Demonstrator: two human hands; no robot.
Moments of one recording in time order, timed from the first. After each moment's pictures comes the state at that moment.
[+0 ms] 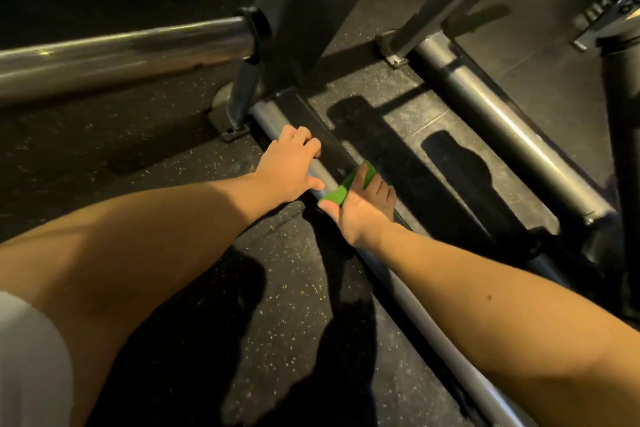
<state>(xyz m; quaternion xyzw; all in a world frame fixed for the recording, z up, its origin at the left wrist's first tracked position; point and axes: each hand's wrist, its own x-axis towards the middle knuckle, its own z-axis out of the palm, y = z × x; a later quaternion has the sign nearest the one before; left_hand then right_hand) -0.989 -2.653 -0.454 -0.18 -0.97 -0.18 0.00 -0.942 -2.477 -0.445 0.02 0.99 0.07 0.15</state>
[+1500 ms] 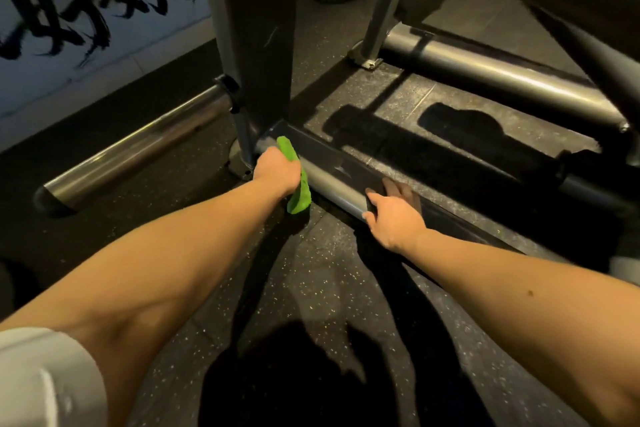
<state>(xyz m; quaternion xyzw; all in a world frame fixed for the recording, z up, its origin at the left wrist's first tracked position) -0.975 -2.651 -0.400 0.16 -0.92 -0.34 -0.07 -0.866 -2.438 -0.426 0.02 0.99 -0.11 0.12</state>
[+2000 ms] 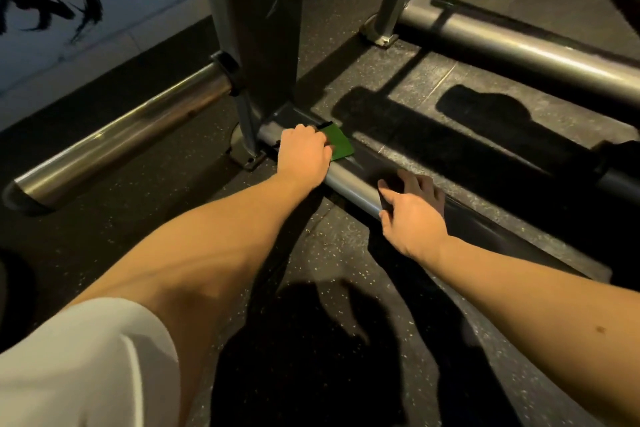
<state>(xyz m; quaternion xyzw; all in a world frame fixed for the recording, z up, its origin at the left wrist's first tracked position) -1.000 -2.627 -0.433 -0.16 -0.98 0.00 0.08 -0.867 -2.436 -0.435 0.02 0.99 -0.07 0.09</state>
